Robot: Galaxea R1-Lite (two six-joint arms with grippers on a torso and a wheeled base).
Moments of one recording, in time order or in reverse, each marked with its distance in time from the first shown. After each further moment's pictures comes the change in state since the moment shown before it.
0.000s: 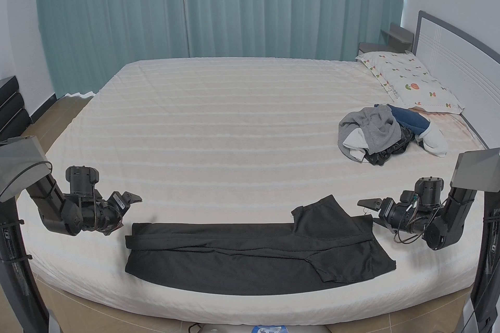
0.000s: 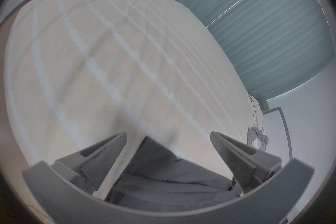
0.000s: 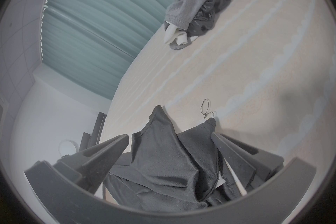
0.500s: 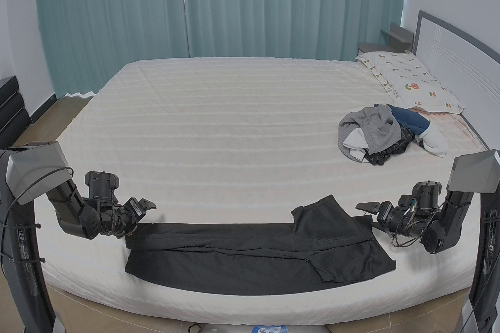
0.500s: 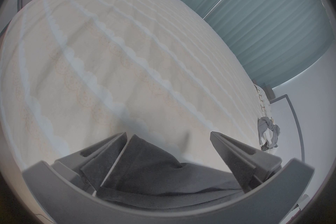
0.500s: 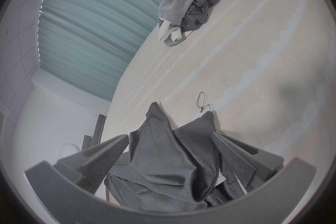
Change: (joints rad) left arm -0.079 0.105 -0.072 -0.005 0.087 0.041; right arm 0.008 0.032 0.013 -0.036 -0.006 0.038
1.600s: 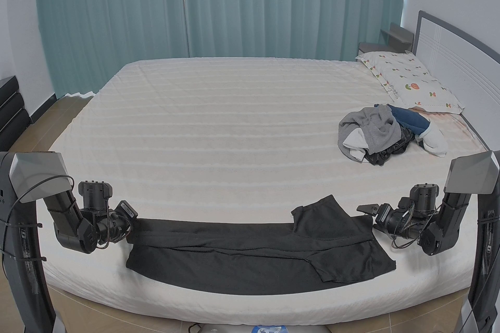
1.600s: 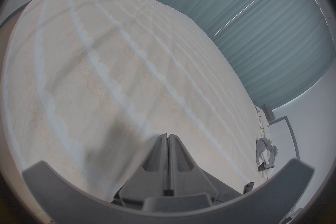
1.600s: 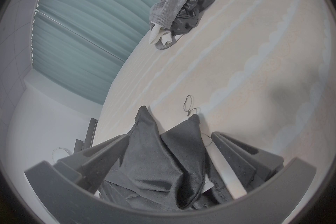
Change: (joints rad) left arm 0.025 0.032 0.133 -0.265 0.084 -0.115; right arm 0.009 0.023 -0.004 0.000 -0.087 -0.005
